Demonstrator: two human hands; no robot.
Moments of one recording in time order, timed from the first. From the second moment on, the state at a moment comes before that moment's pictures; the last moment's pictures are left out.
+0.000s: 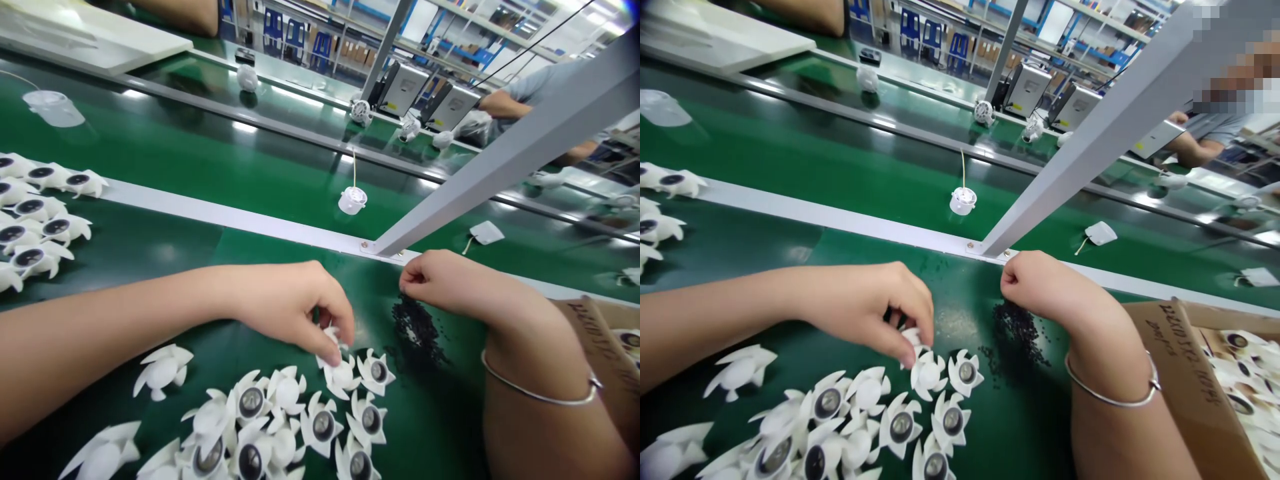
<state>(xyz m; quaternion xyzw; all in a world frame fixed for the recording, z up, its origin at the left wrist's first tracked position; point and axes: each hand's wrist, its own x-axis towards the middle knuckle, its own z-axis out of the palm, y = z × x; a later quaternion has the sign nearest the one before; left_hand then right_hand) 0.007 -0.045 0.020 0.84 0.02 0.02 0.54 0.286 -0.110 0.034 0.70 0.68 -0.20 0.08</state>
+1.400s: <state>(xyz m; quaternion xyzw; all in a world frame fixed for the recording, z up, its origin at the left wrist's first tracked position) 0.009 -0.013 -0.011 0.91 0.19 0.13 0.36 0.190 -0.106 0.008 0.56 0.78 -0.22 -0.17</state>
